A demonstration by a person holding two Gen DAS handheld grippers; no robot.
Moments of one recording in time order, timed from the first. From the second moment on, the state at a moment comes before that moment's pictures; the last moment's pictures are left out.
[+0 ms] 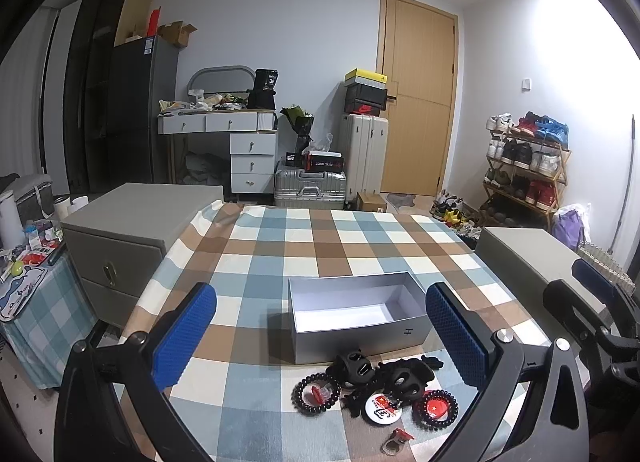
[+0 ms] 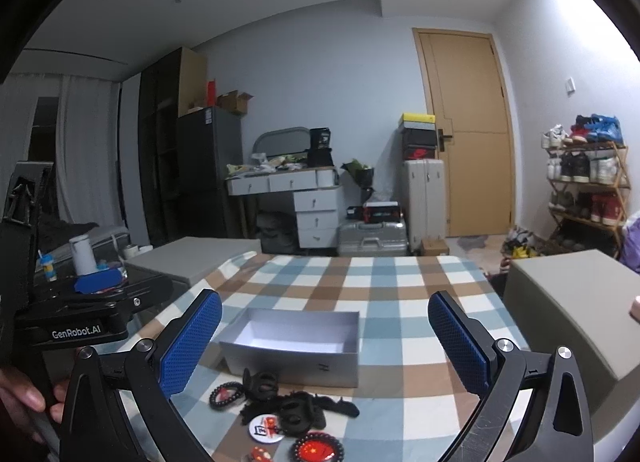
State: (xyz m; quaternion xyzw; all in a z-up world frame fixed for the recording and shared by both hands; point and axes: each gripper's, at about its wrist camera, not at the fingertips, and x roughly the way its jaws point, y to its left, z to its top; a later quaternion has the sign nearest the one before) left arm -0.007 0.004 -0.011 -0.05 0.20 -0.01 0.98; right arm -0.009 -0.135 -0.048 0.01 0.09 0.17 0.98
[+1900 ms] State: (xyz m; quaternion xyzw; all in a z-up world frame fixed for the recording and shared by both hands) left arm -0.005 0.004 -0.021 -0.04 0.22 -0.02 0.98; right arm -0.011 -0.133 -0.057 0.01 0.11 0.23 0.97
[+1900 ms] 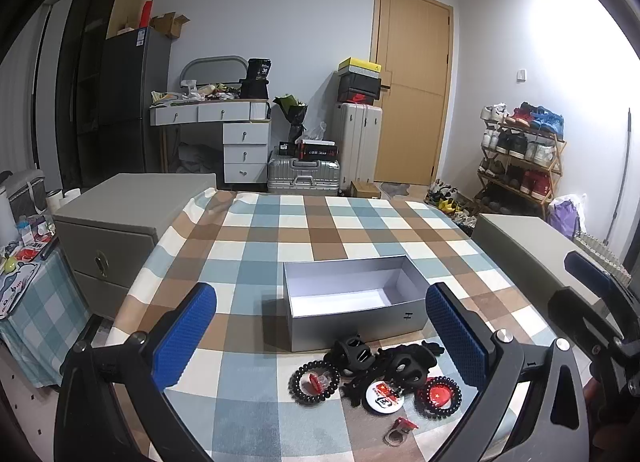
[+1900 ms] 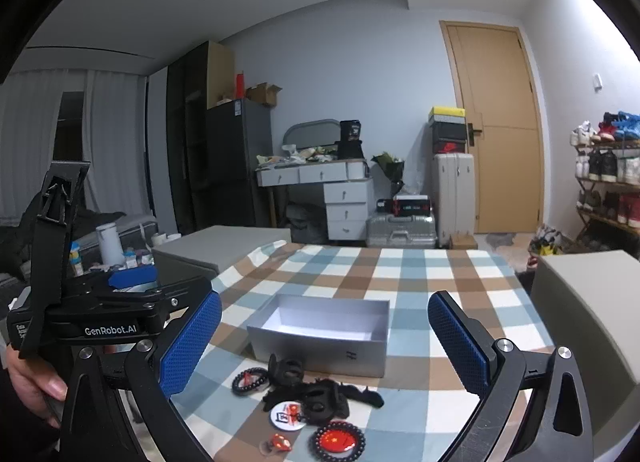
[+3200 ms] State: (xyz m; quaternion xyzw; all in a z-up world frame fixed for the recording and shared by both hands) left arm 0.006 0.047 -0.088 -0.06 0.32 0.04 0.95; right arm 0.080 -0.110 -0.173 0.05 0.36 0.26 0.89
